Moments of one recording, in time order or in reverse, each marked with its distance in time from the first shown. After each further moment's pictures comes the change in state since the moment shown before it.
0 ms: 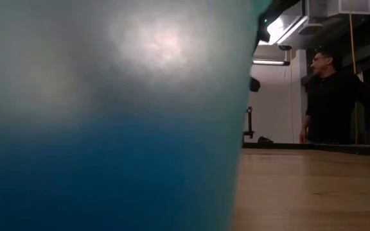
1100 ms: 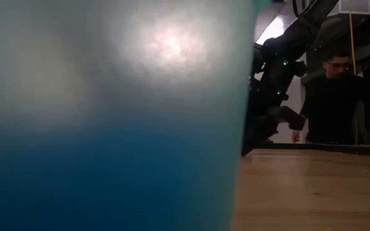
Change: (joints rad) left arm 0.028 -0.162 0.000 -0.073 0.142 -0.078; right arm 0.079 -0.061 -0.474 0.422 -0.140 0.130
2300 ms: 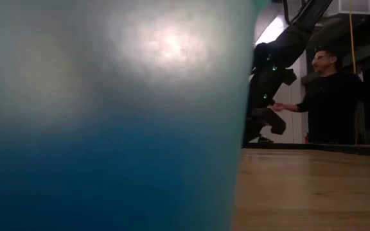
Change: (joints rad) left arm 0.017 0.150 0.000 0.076 -0.031 -0.134; right arm 0.000 0.093 0.041 0.154 -0.064 -0.014
